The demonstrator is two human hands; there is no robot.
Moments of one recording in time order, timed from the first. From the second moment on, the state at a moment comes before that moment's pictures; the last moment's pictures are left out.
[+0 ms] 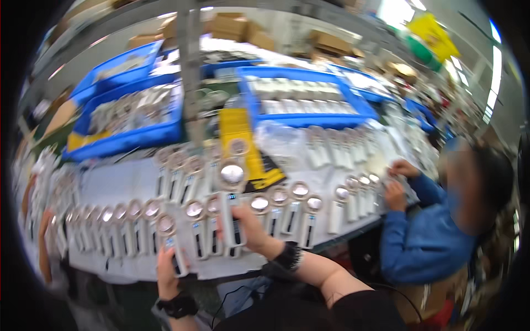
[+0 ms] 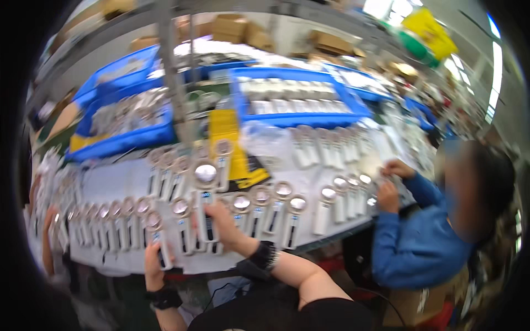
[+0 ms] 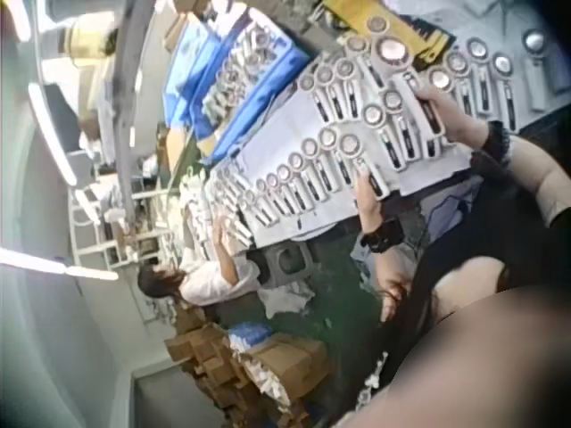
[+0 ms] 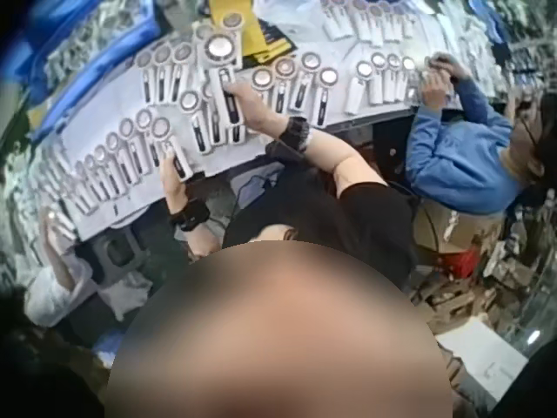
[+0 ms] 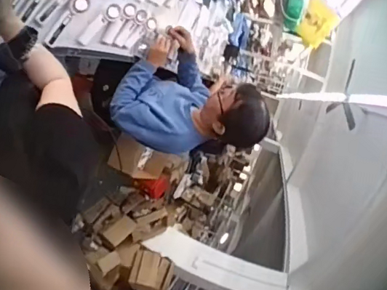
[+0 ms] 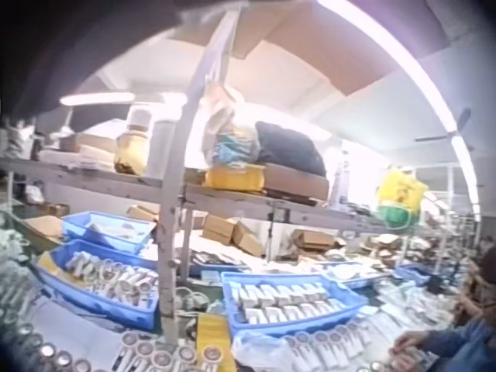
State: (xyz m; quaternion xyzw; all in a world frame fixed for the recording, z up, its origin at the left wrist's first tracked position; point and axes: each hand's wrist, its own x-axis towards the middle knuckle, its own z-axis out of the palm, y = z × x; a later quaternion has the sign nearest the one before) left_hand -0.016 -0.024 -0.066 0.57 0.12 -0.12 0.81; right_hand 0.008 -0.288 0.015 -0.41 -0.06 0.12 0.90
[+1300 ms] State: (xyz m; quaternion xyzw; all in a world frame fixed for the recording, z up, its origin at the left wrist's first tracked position) left_hand -0.003 -0.037 -0.085 0.60 0.03 -0.13 0.79; right_hand 0.015 -0.308 0.018 -0.46 0.00 0.11 0.88
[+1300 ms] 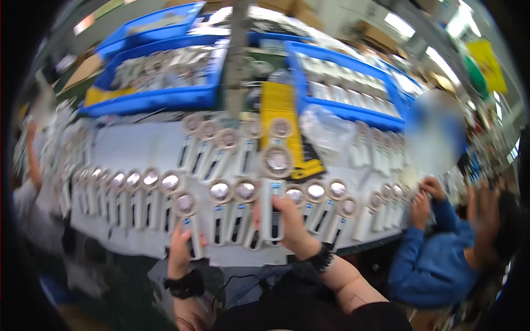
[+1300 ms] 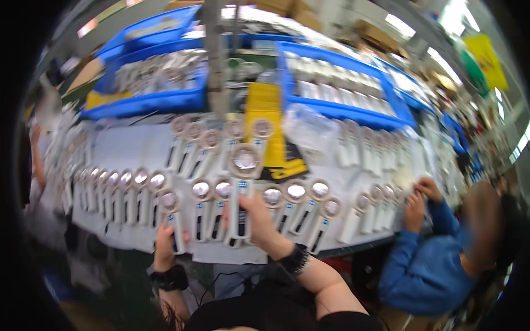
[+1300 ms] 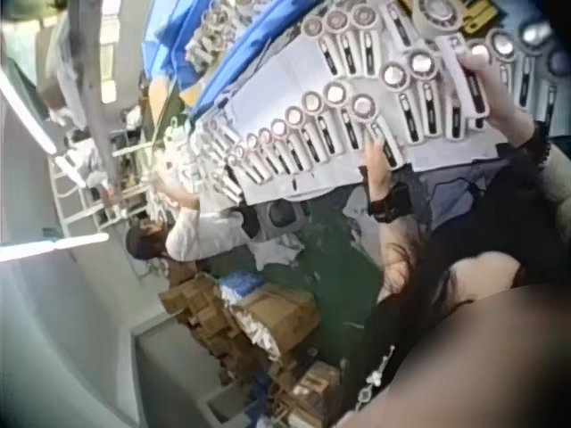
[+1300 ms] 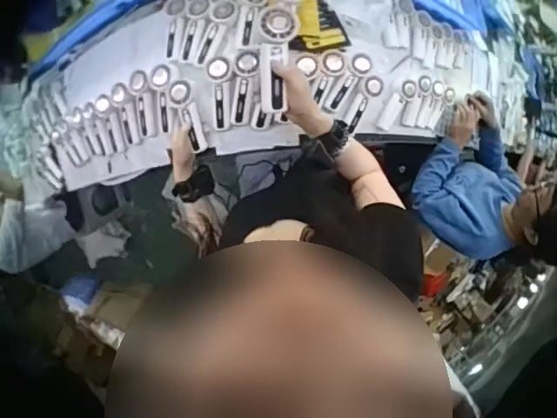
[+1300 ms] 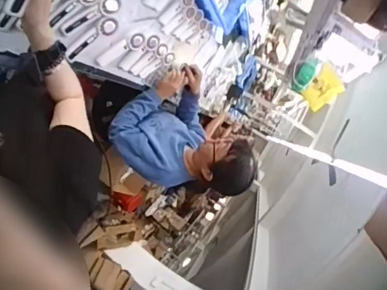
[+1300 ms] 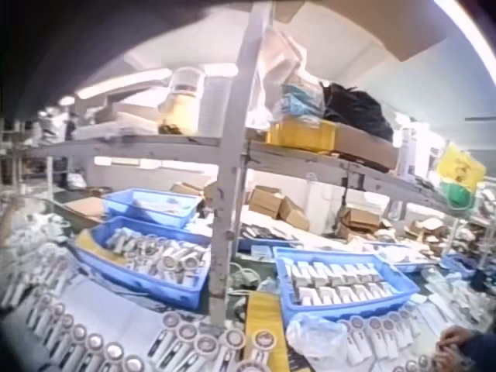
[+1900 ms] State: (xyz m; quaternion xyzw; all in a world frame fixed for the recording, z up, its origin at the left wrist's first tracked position) left_hand -0.006 -0.026 -0.038 0.52 -0.01 -0.14 0.85; right_hand 0.003 -0.270 0.017 -0.51 0.01 0.27 0.82
